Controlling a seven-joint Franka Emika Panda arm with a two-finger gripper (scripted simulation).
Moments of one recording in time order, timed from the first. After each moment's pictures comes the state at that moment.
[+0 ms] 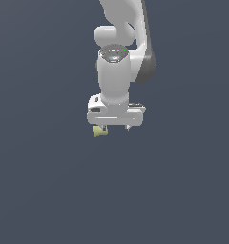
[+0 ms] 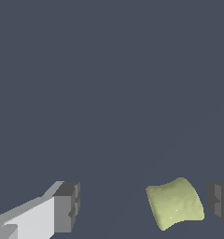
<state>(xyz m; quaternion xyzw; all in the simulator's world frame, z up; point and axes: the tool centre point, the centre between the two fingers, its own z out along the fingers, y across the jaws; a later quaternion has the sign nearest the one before) 0.008 0.003 0.196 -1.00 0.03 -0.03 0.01</state>
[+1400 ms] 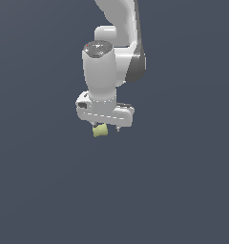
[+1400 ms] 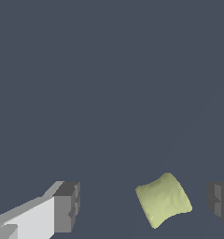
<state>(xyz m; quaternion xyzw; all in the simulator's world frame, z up) 0.009 -0.034 0.203 -0.99 0.11 -0.04 0.01</state>
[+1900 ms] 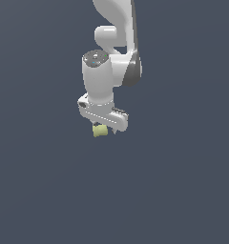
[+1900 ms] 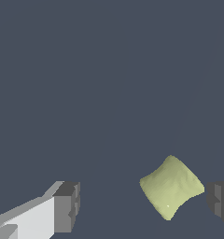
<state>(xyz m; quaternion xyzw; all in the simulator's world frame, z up) -0.011 -0.043 0.175 -0.97 0.23 -0.03 0.02</state>
